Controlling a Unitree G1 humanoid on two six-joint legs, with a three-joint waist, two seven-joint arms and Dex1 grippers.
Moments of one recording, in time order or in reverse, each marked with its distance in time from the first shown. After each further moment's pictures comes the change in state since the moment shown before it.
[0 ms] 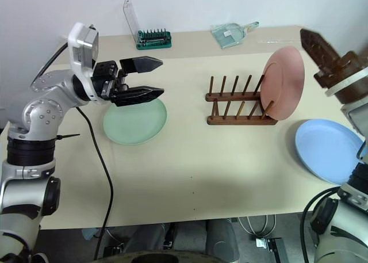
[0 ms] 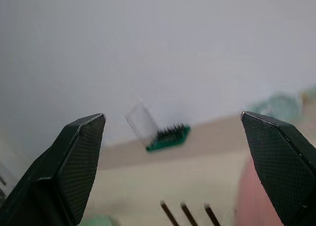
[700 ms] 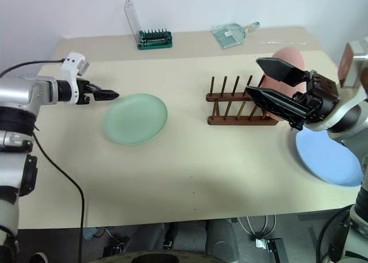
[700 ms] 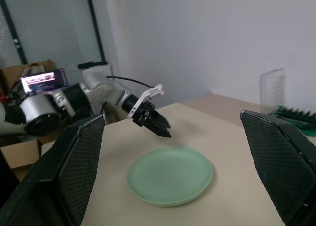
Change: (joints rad) left arm -0.280 0.190 -0.183 0.824 0.544 0.295 0.215; right arm 0.238 -0.083 0.129 -0.397 0.058 -0.009 0.401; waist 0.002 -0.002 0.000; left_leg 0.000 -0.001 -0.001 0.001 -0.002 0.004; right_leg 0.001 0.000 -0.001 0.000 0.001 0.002
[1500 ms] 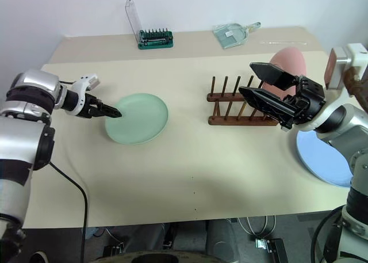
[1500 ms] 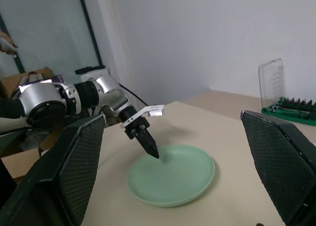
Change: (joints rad) left arm -0.268 -0.178 -0.130 0.561 0.325 -0.037 -0.273; right arm 0.018 0.030 0.032 0.003 0.003 -0.013 -0.060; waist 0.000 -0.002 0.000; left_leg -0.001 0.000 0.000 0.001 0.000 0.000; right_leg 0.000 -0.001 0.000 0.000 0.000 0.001
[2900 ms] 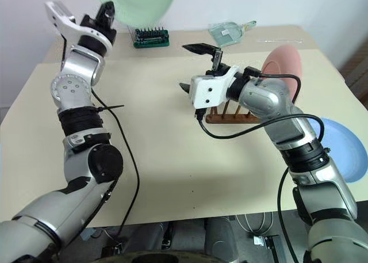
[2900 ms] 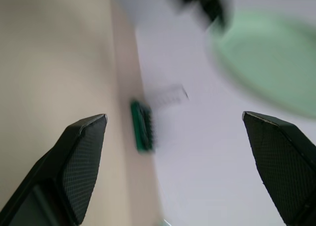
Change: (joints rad) left arm 0.224 -0.604 0.916 -1.105 -0.782 -0.363 1.091; right arm -0.489 0.099 0.779 0.379 -1.551 -1.031 -0.283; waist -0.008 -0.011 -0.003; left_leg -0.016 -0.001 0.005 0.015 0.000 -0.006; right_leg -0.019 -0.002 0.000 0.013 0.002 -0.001
